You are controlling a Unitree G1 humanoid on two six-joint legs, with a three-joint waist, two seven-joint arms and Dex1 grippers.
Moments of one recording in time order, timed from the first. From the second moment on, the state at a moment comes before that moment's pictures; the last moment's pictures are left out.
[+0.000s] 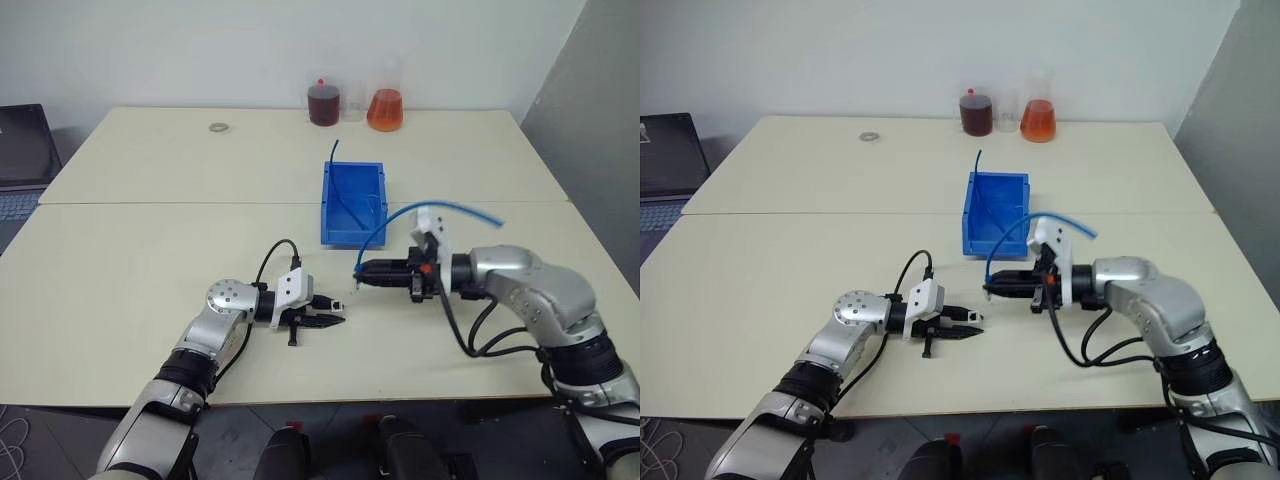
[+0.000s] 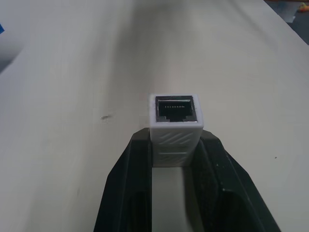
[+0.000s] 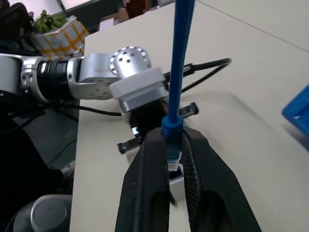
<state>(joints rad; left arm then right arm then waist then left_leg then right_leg) -0.55 0.45 -0.28 0.55 -0.17 -0.23 -1.31 -0.55 -0.55 0.24 -0.26 0.60 0.71 0.92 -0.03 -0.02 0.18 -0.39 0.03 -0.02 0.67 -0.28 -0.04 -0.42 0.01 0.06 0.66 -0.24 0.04</state>
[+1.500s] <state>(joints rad) -0.51 0.45 -0.25 0.52 -0.15 -0.21 -1.32 -0.49 -0.39 0.39 0.06 0.18 0.13 1.03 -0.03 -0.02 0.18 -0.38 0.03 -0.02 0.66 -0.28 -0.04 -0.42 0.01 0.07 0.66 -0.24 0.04</state>
